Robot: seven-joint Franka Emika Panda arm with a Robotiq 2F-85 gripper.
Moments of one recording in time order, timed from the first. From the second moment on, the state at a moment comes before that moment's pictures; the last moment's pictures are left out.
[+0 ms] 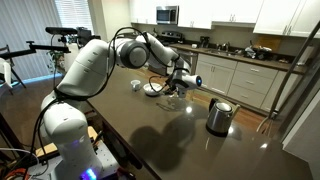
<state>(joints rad) -0.01 0.70 -0.09 -1.58 1.17 1.91 0.56</state>
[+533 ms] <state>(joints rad) 0.04 0.70 -0.07 -1.54 1.10 2.03 0.56</state>
